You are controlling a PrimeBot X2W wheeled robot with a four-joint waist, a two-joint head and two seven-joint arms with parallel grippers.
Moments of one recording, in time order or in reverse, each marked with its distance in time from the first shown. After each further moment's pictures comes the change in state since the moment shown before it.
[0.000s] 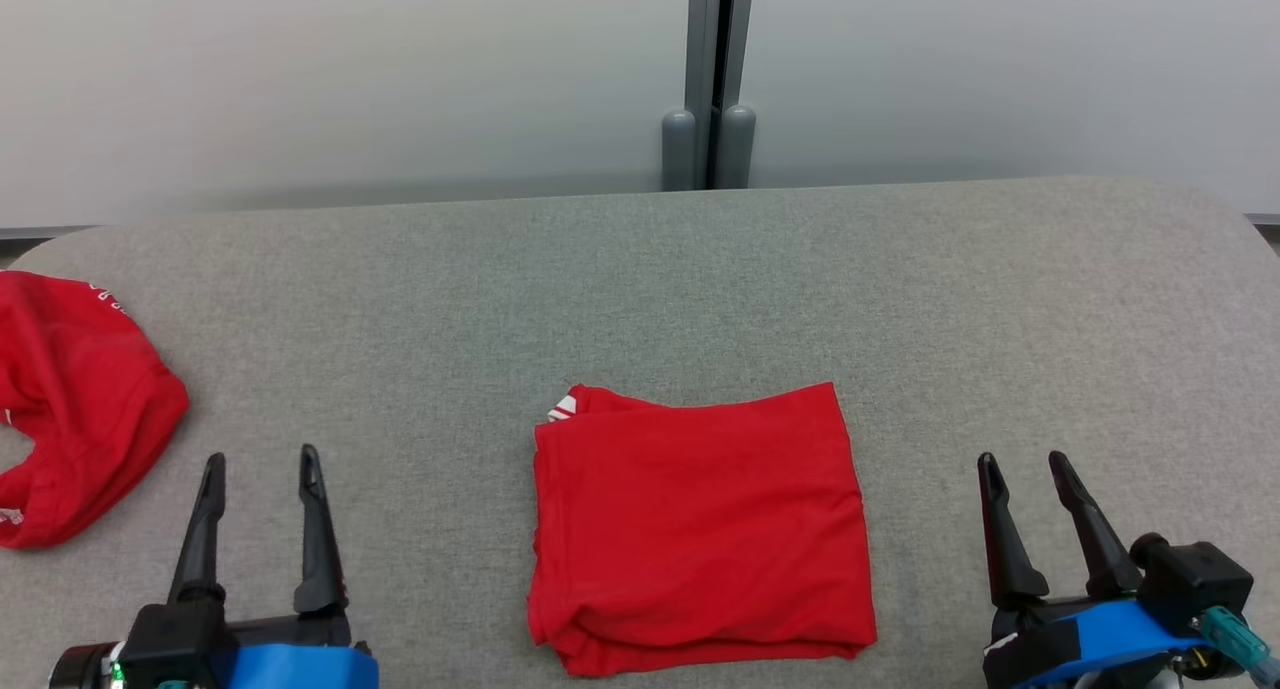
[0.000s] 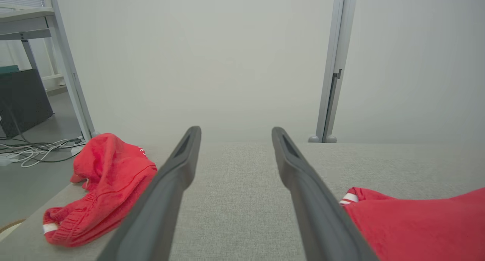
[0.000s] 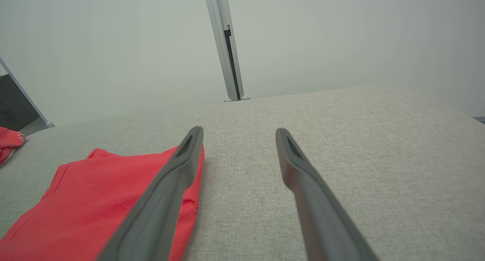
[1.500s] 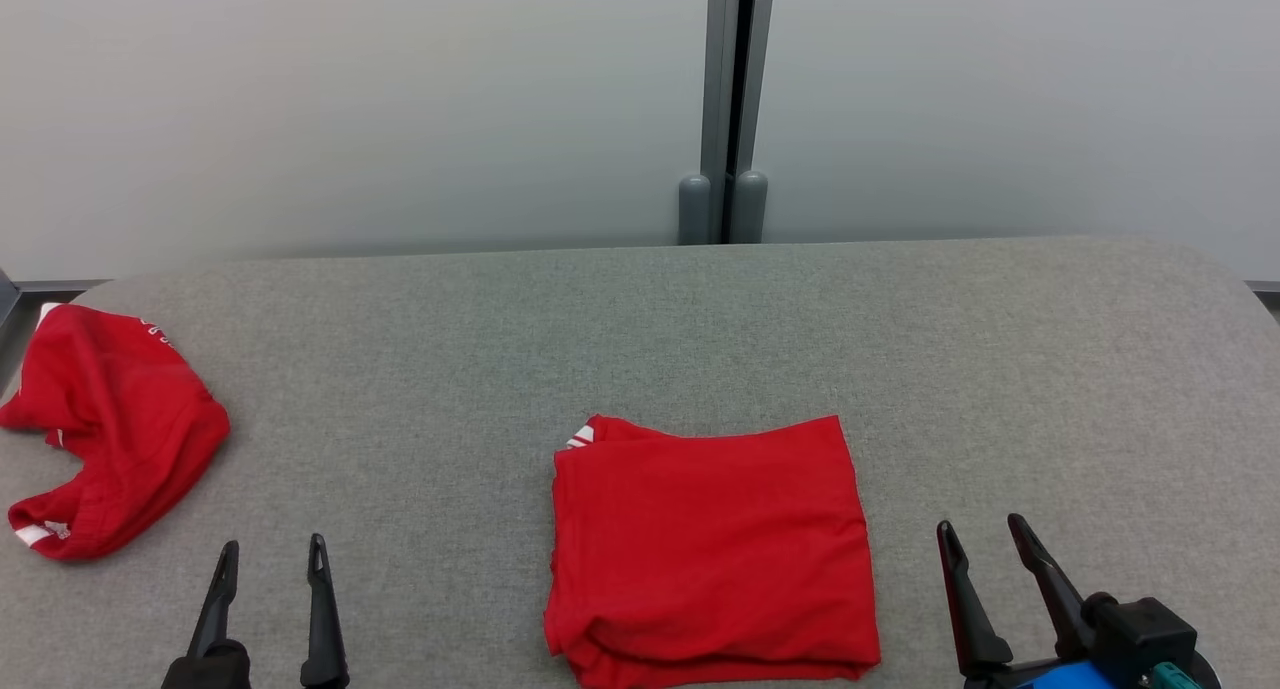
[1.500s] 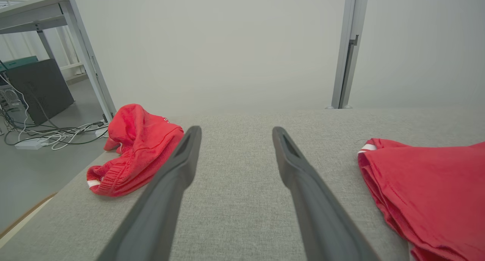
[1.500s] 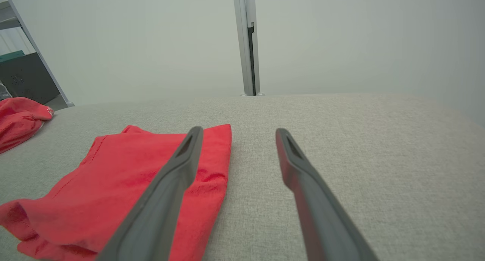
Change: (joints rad) left arm 0.071 -0.068 0.112 0.145 0.127 -0.091 0.000; right arm 0.091 0.018 0.045 -0.019 -0.079 0.000 0.000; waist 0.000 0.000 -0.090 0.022
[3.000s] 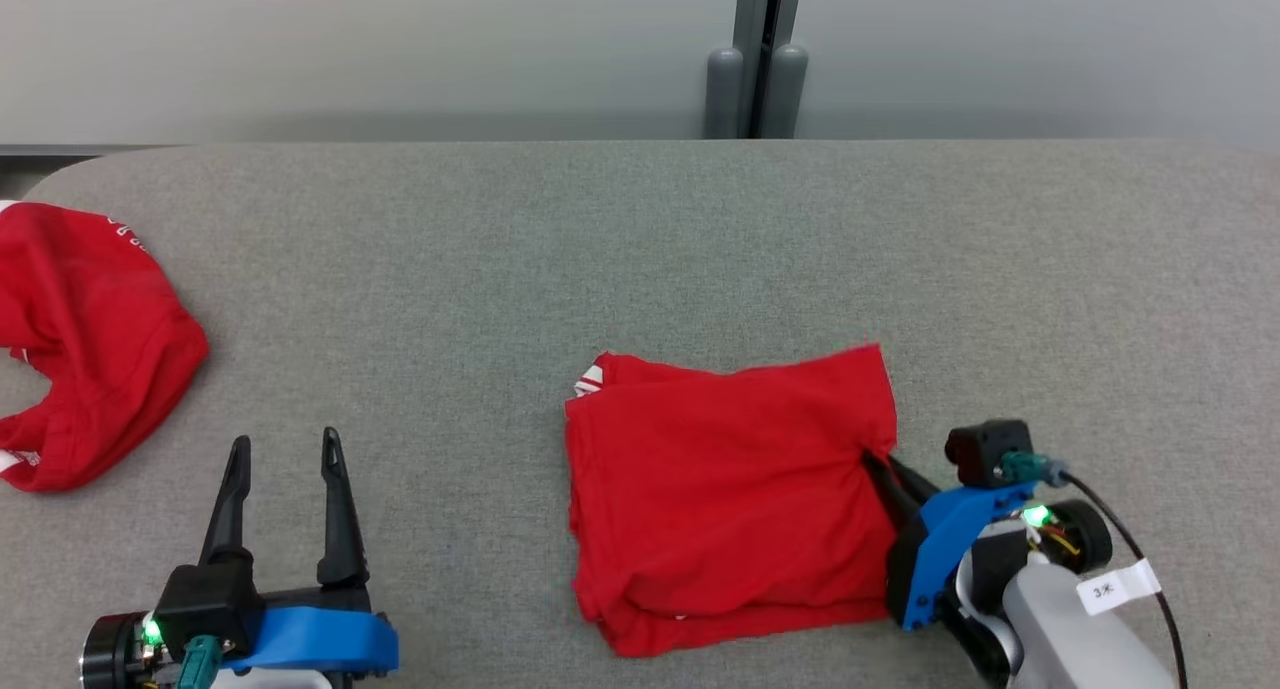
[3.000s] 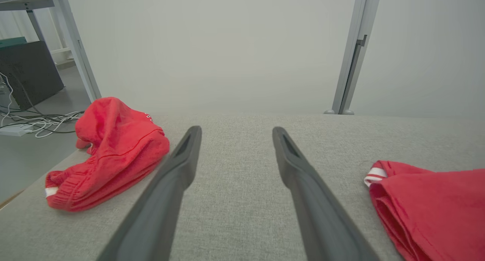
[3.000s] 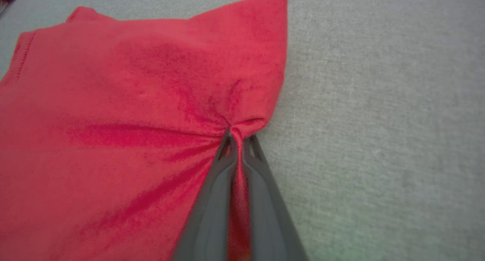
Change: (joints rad) left arm -0.139 -0.062 0.022 -0.006 0.002 -0.029 0.000; right arm -0.450 -0.052 0.230 0.519 0.135 0.000 0.272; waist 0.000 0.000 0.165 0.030
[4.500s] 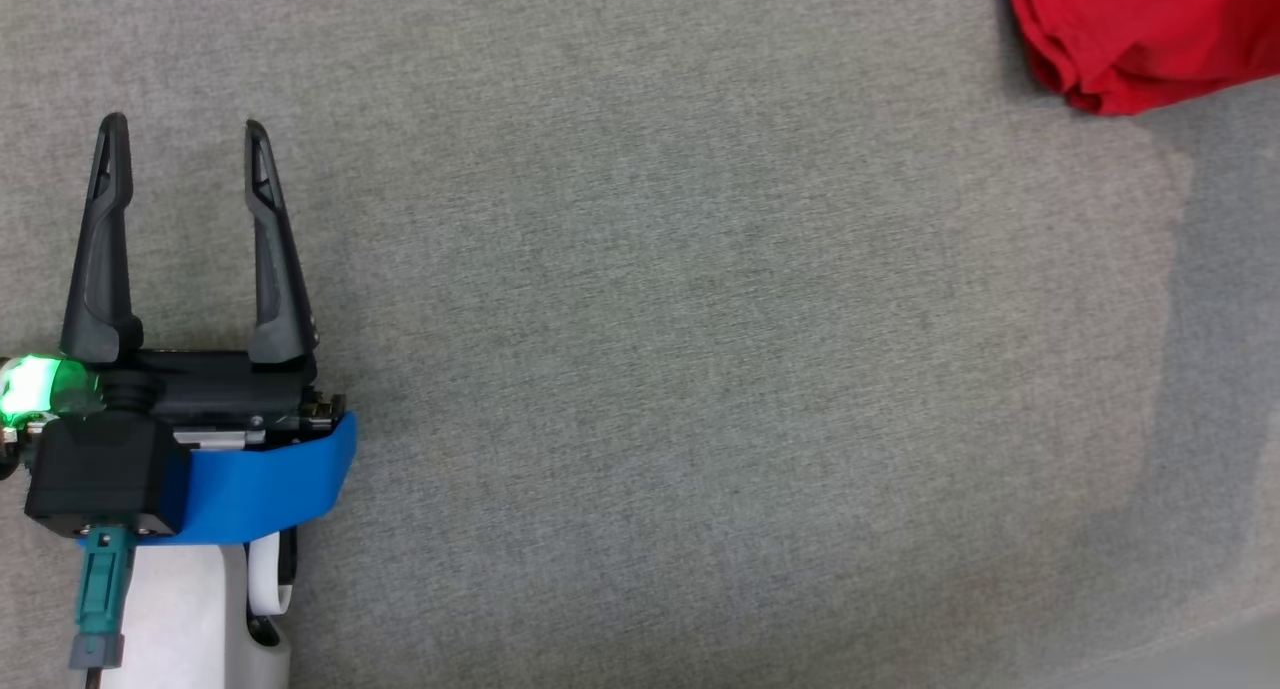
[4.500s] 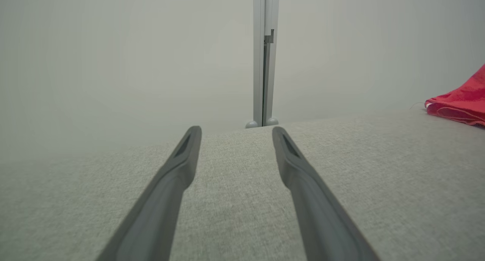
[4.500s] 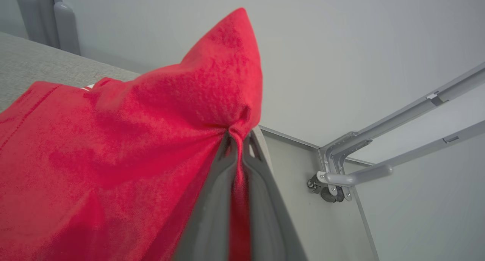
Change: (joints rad) left arm -0.282 0.083 -0.062 -0.320 0.115 0.019 -0.001; right arm -0.775 -0.594 0.187 0.082 0.168 0.000 -0.125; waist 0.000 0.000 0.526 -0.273
